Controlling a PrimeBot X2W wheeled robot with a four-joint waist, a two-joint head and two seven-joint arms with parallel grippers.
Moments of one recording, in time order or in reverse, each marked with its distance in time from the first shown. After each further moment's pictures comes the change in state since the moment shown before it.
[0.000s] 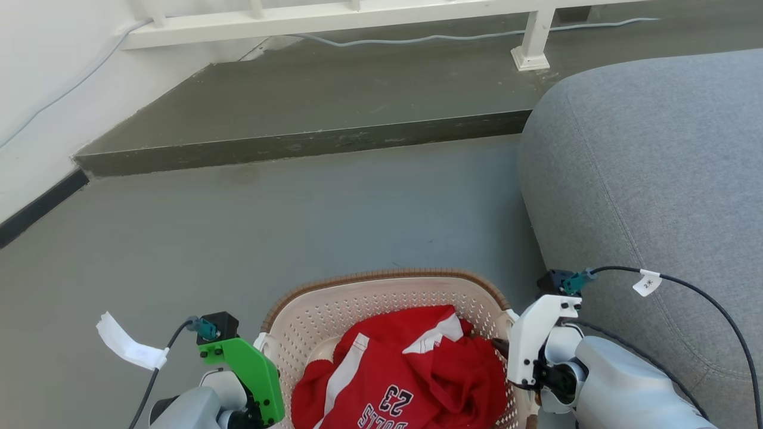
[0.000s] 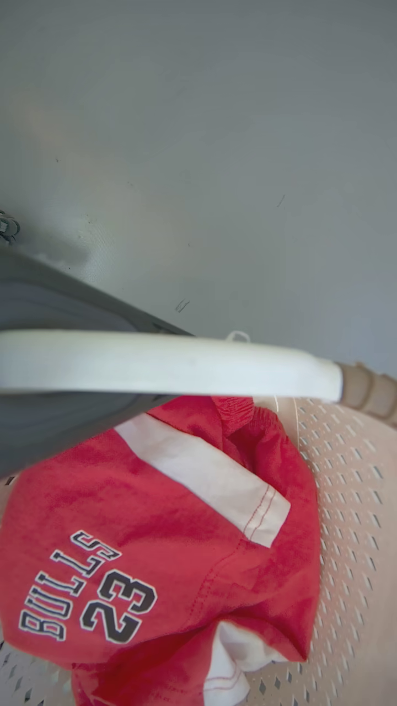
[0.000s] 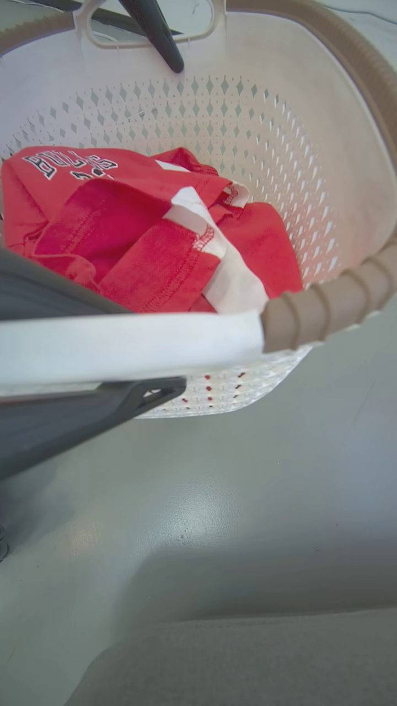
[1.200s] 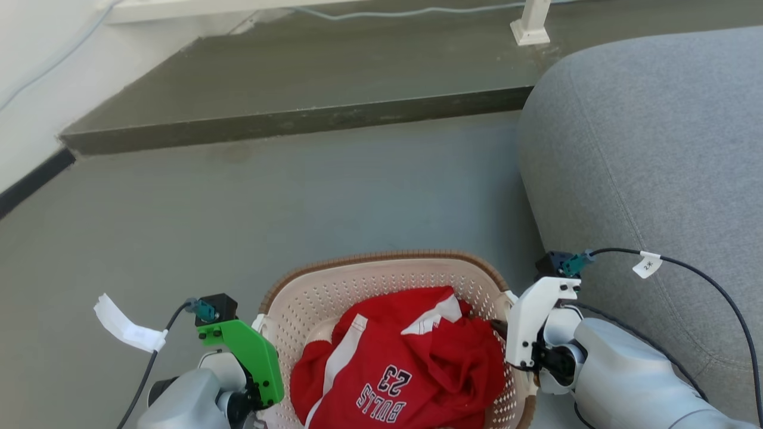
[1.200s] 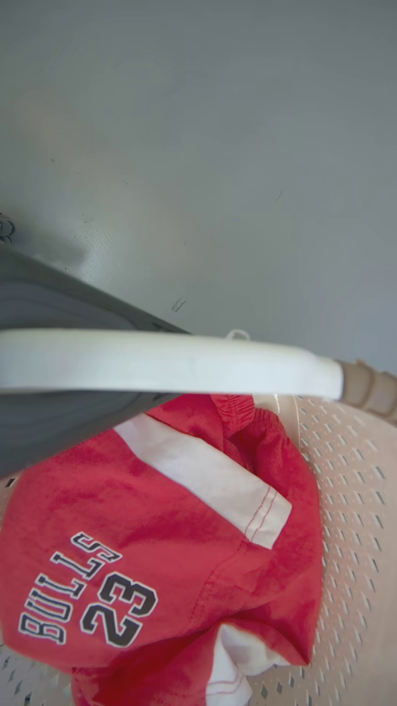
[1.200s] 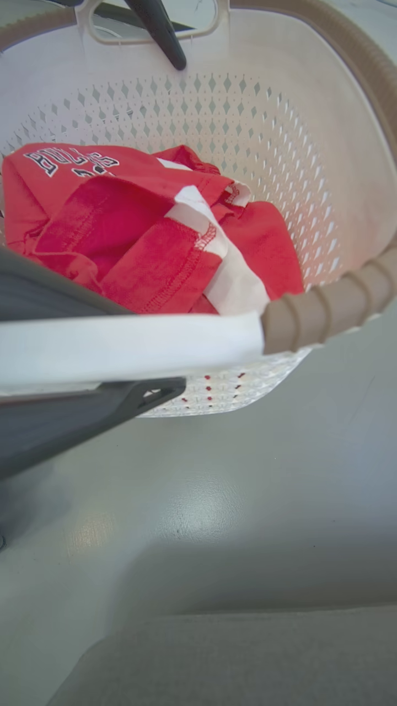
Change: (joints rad) left arm -0.048 0.001 -0.023 0.001 -0.018 0.012 0.007; right arm -0.053 -0.004 0.039 0.008 0.030 0.000 -0.004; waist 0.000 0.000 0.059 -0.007
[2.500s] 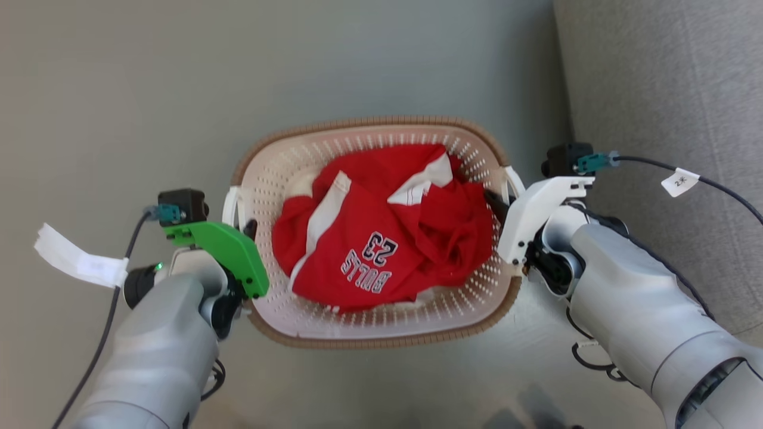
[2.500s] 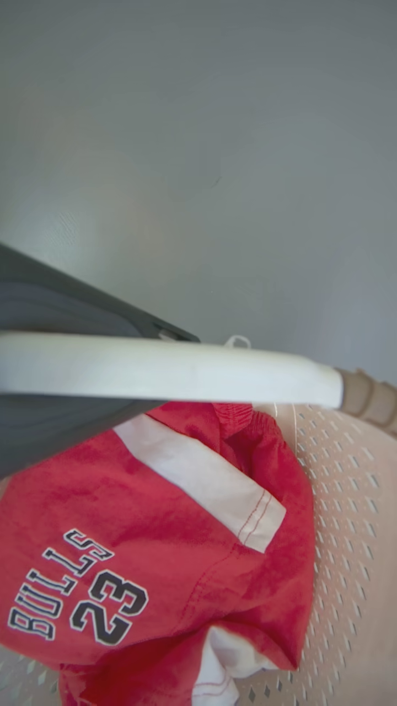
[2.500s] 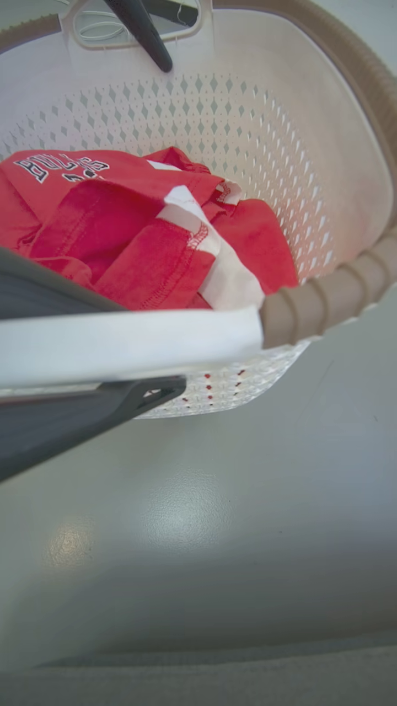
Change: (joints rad) left arm -0.221 0.017 0.027 -0.013 0.021 0.006 -0.225; right arm -0.223 -0.014 0.000 -0.032 -0.013 0.000 -0.220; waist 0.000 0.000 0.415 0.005
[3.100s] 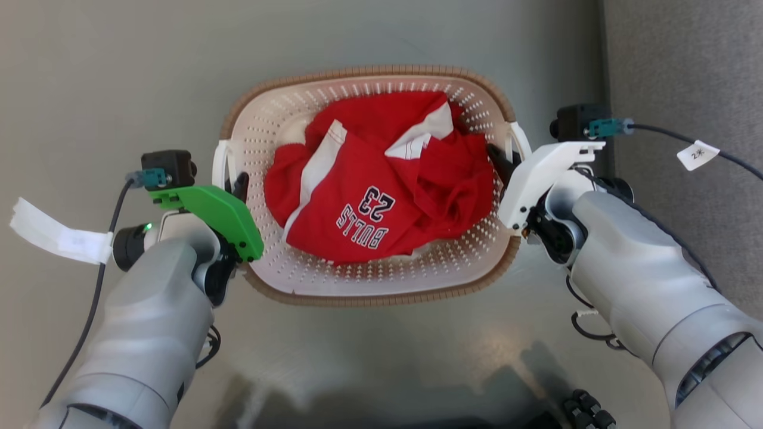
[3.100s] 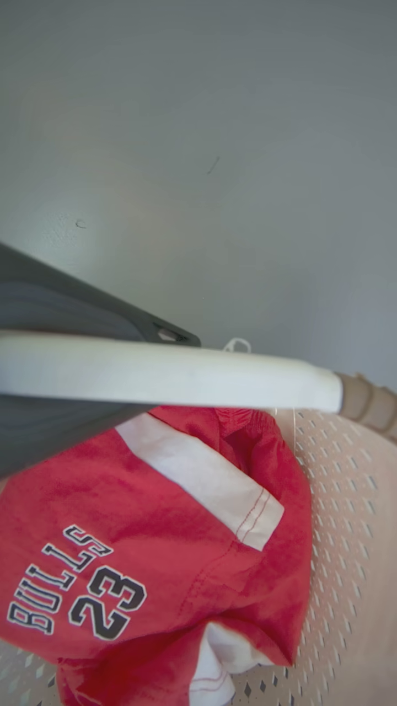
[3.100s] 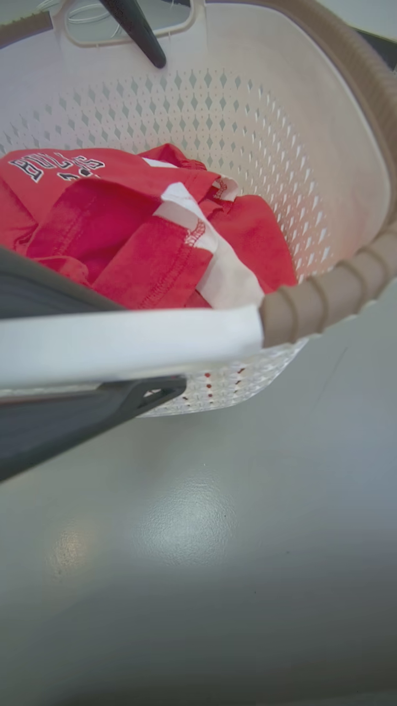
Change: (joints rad) left arm -0.086 0.003 0.008 0.003 0.009 -0.009 -0.071; right arm -0.081 0.000 -0.005 0.009 -0.003 0.001 -0.083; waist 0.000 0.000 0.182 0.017
